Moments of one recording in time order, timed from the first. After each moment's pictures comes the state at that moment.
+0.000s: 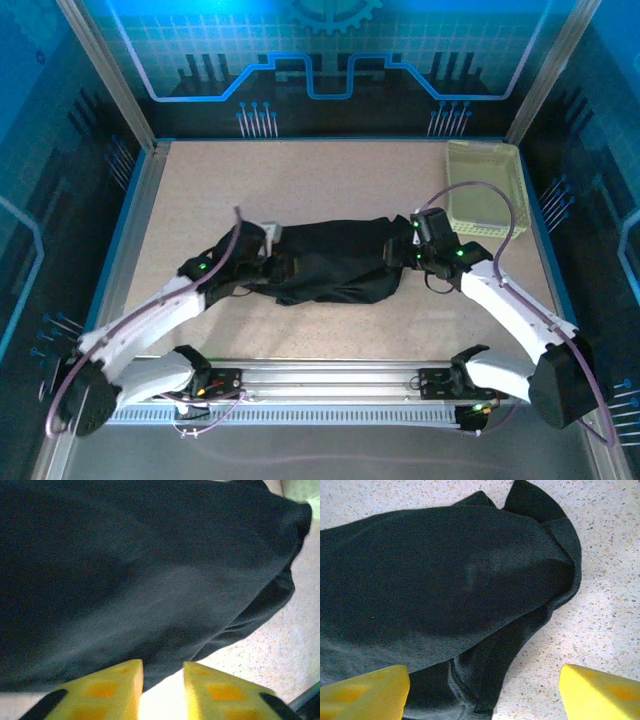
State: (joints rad) left arm -0.61 1.13 0.79 -0.47 0.13 -0.57; right arm 0.41 1.14 0.80 -0.60 0.05 0.46
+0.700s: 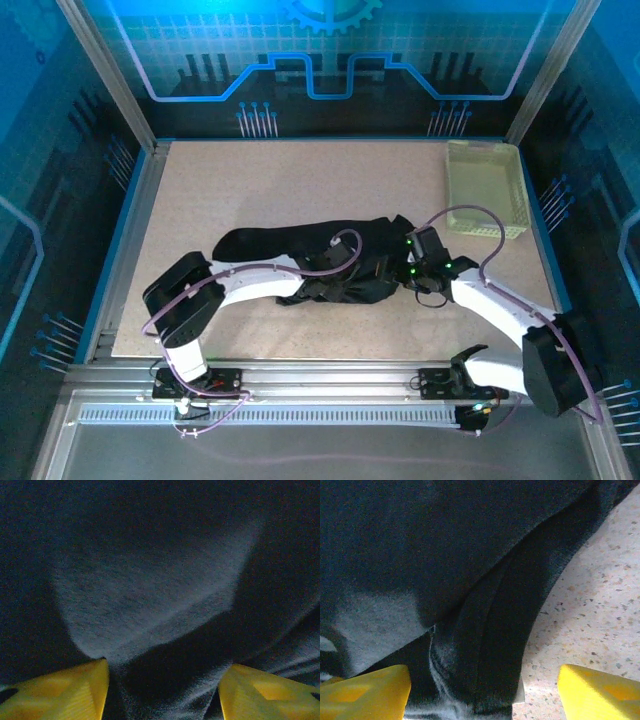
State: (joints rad) left arm -0.92 1.78 1.09 -0.48 -0.27 -0.38; right arm 0.41 1.22 0.62 -0.42 -0.10 0.67
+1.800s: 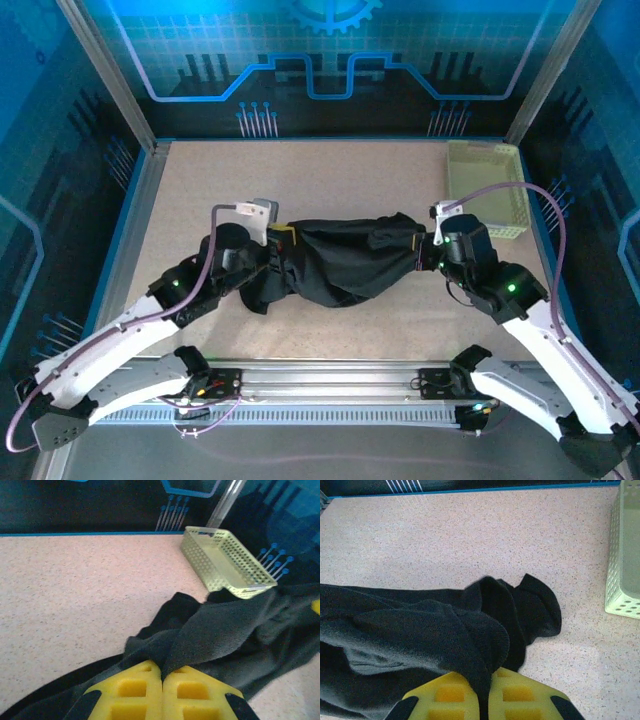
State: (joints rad) left arm -0.75 0.93 0.90 -0.34 -0.19 -0.43; right arm 0.56 0.84 0.99 -0.80 0.22 0.37
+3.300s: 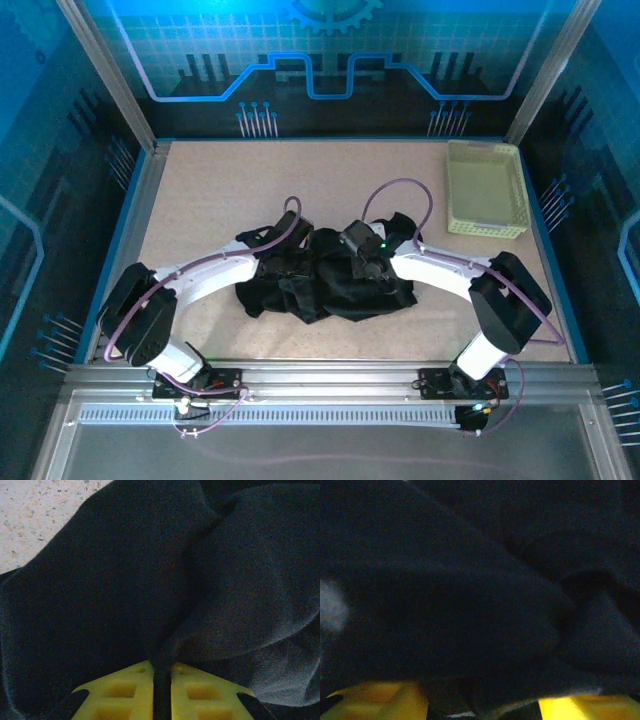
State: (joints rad) left arm -0.66 1.53 0.98 -0.50 -0.01 -0.51; right arm 0.74 1.62 1.00 -0.62 0.36 0.65
